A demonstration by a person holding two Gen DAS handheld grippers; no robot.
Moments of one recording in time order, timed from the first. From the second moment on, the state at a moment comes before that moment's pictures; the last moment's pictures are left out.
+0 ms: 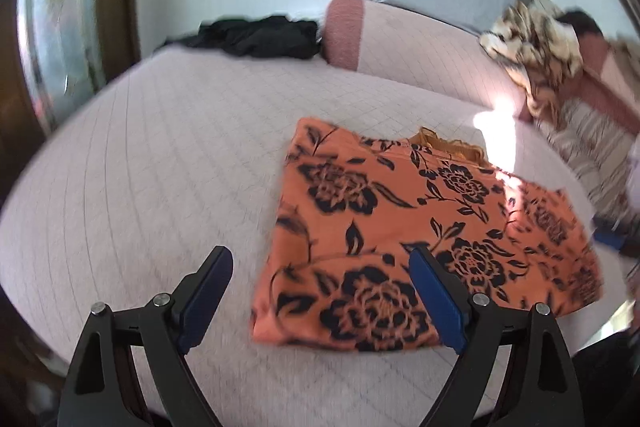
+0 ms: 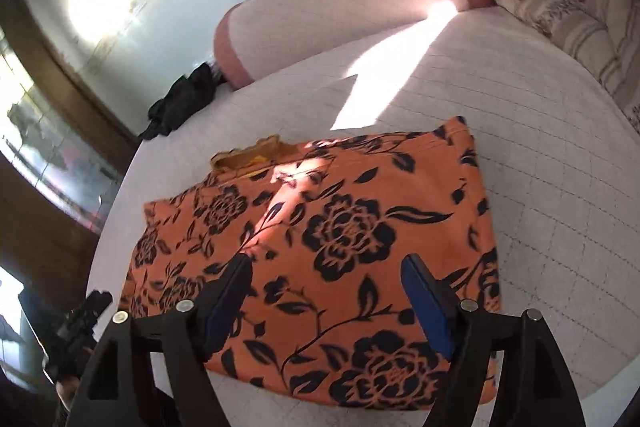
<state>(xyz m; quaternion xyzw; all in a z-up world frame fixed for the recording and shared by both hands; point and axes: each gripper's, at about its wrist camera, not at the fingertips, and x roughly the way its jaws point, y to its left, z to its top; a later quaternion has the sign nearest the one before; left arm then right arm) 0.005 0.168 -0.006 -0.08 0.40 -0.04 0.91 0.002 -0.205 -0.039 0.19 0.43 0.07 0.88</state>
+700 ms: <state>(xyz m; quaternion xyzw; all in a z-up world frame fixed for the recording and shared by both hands) -0.014 0.221 -0.018 -0.20 0.48 0.03 0.85 -0.018 -0.215 -0.091 0.26 0.44 0.08 0.86</state>
